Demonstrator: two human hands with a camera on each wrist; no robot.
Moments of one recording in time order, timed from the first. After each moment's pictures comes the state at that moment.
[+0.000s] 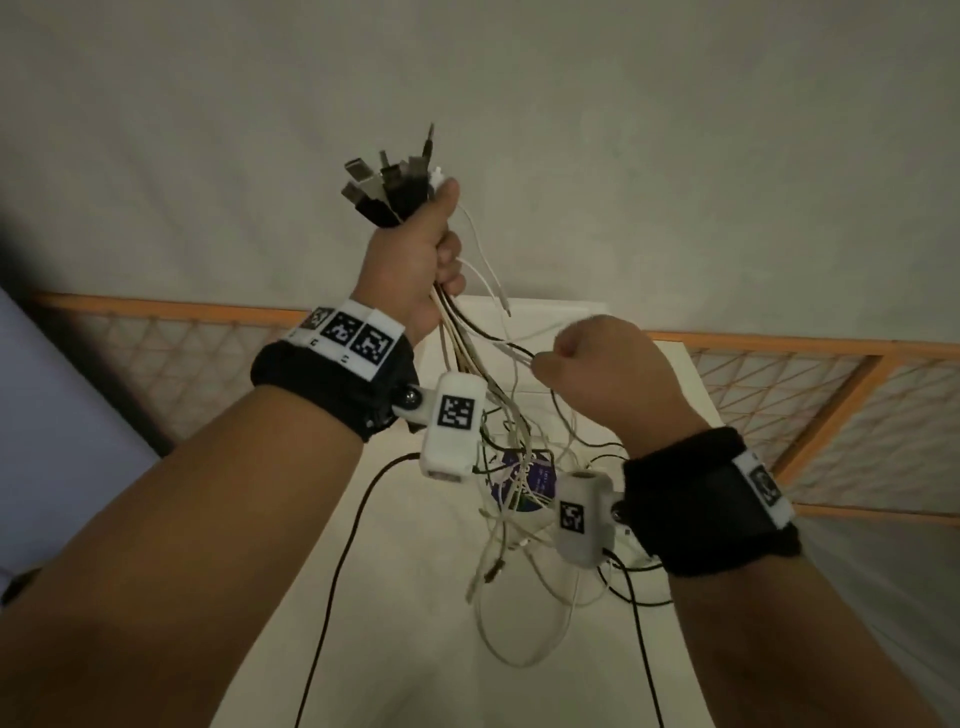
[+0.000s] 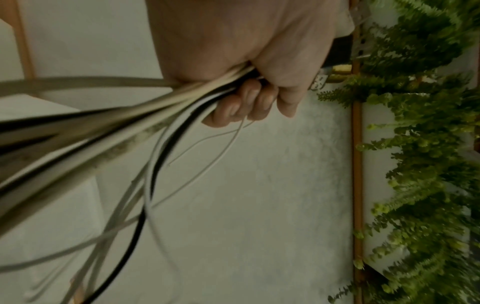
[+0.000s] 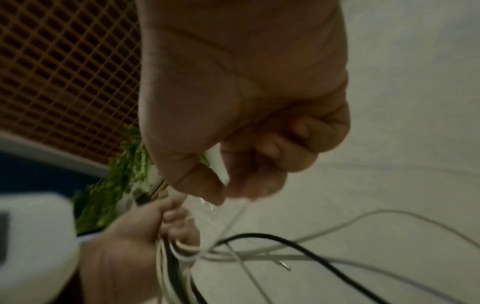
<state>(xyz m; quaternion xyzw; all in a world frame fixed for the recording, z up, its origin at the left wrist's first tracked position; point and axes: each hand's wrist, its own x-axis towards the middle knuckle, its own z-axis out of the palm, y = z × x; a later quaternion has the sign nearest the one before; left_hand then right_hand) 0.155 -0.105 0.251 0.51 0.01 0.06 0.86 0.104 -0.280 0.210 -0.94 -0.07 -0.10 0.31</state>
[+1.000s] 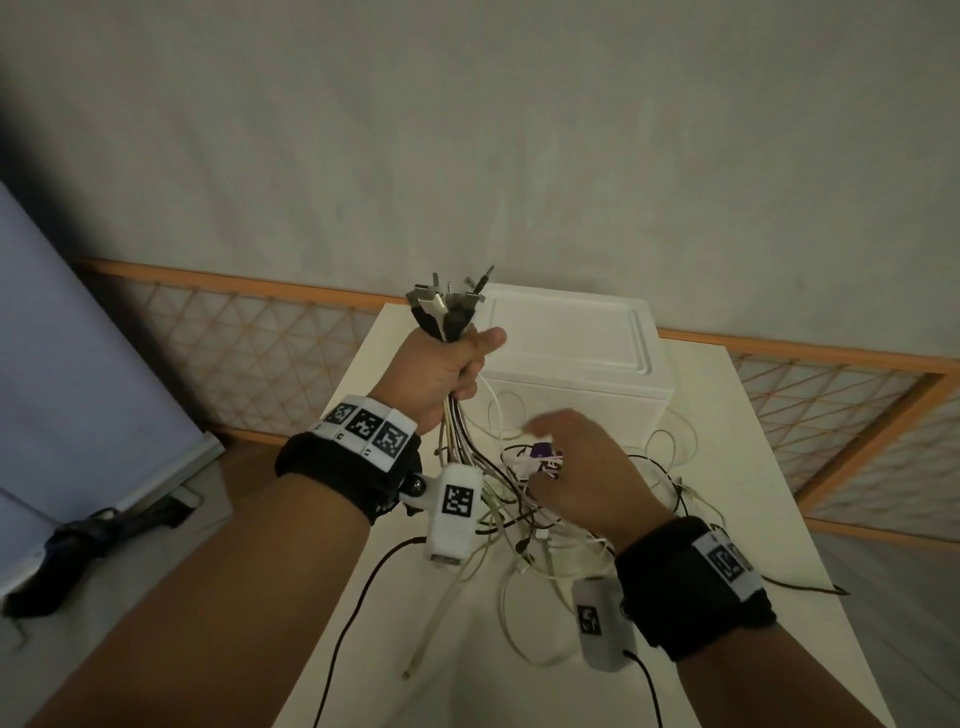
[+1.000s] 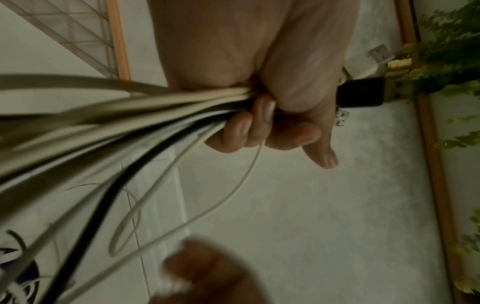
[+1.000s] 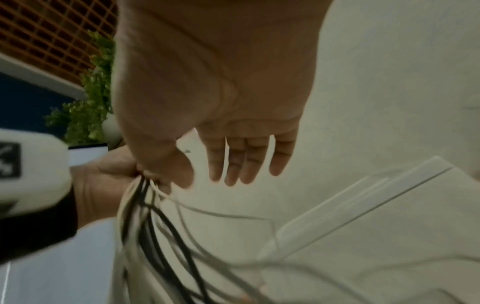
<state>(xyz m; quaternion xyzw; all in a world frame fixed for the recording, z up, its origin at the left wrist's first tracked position) 0.123 -0.074 0.160 0.64 0.01 0.00 0.77 0.091 -0.260 0.098 -0.93 -0.19 -0.02 0.31</state>
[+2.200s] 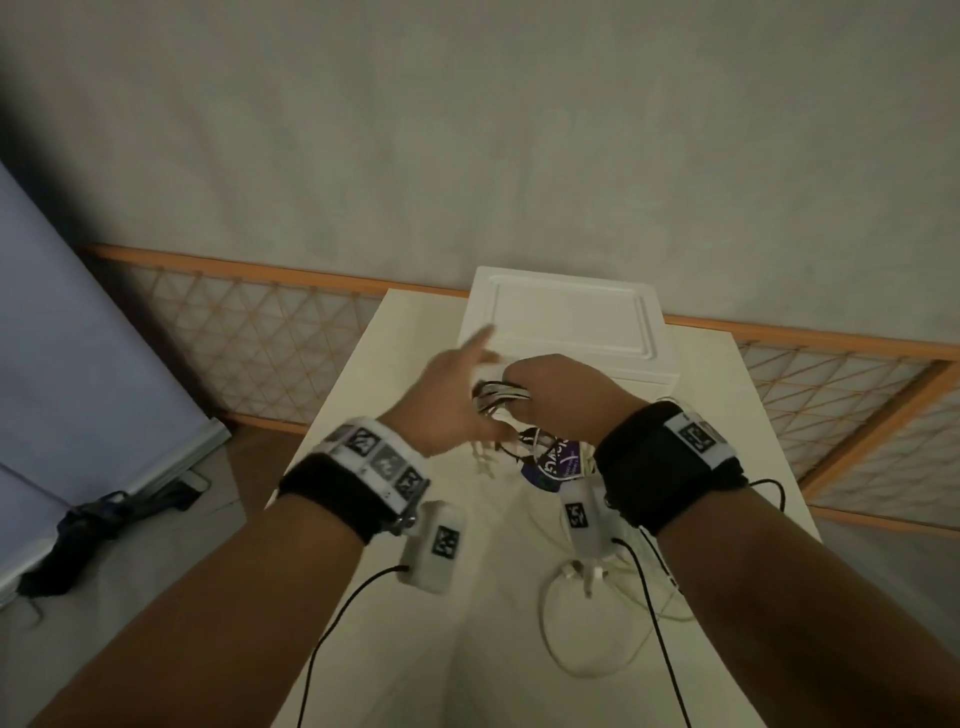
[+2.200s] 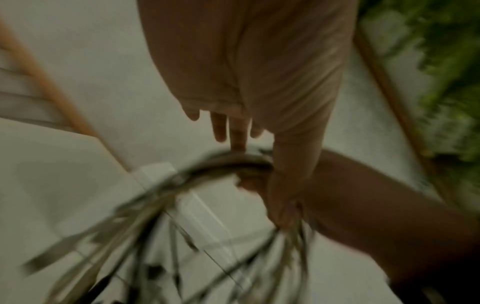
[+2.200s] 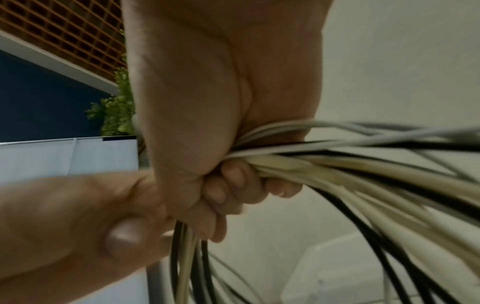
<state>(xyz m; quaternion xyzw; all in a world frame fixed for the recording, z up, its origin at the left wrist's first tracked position) 0.105 -0.068 0.124 0.90 -0.08 -0.05 0.42 0.137 -0.232 0.147 -0.94 -0.31 0.05 0.13</state>
